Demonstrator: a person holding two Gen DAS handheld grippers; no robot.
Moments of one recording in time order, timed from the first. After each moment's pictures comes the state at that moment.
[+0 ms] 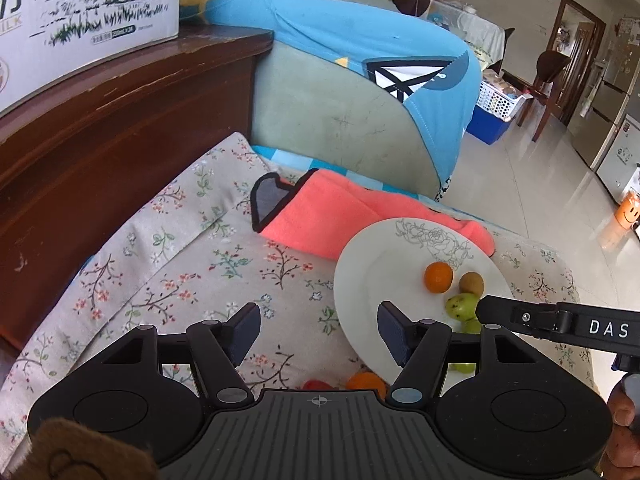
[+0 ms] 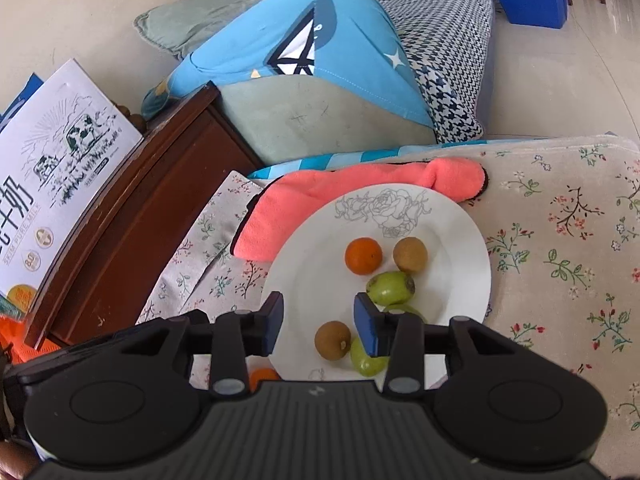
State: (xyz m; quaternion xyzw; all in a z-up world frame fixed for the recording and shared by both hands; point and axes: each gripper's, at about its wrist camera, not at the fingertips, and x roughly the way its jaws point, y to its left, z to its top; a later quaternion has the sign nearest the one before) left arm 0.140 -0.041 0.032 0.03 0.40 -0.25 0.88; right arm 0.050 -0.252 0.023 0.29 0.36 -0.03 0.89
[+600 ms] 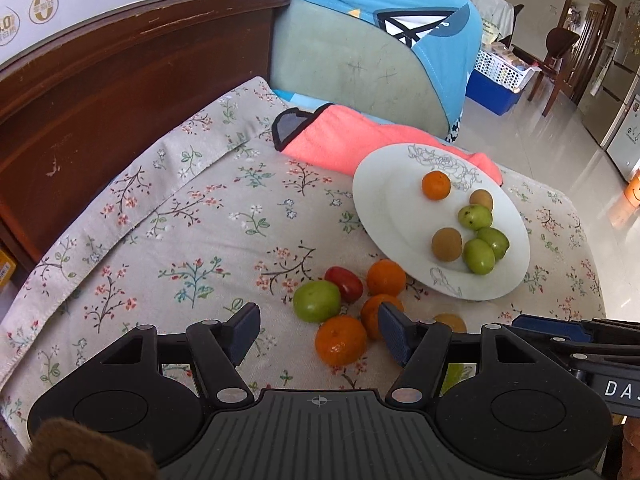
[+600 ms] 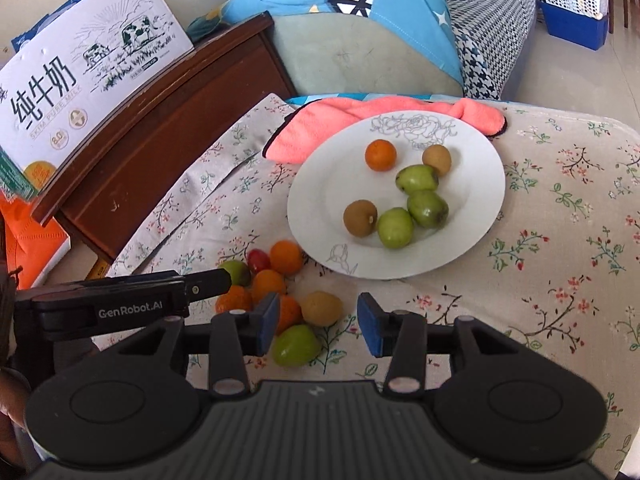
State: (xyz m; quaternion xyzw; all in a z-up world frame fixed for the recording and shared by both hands) left arm 0.088 -0.012 0.001 0.05 0.43 -0.23 0.87; right arm -0.008 -0.193 0.007 0.21 0.40 0.01 0.89
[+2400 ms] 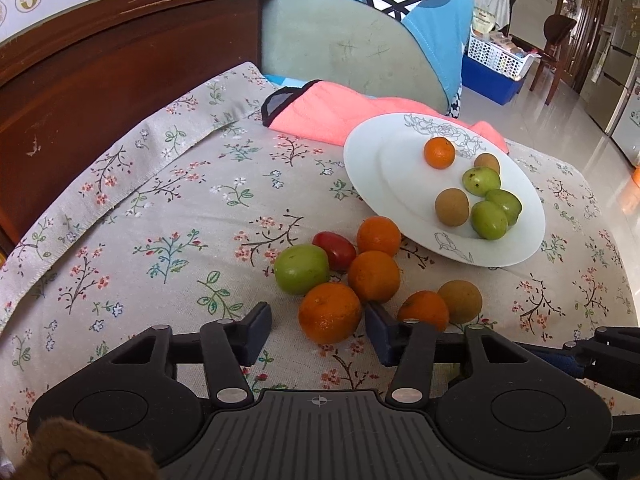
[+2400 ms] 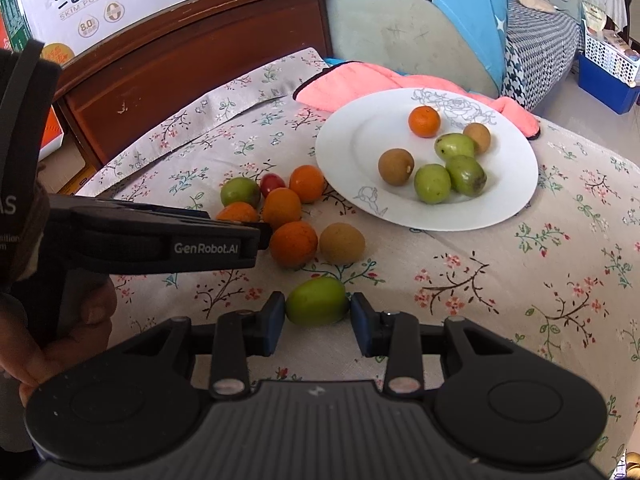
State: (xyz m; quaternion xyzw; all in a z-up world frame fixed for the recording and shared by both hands) left arm 0.075 -0.030 -0.033 0.07 0.42 -0.23 0.88; right arm -0.016 -0.143 -0.021 0.09 0.42 0.02 0.90
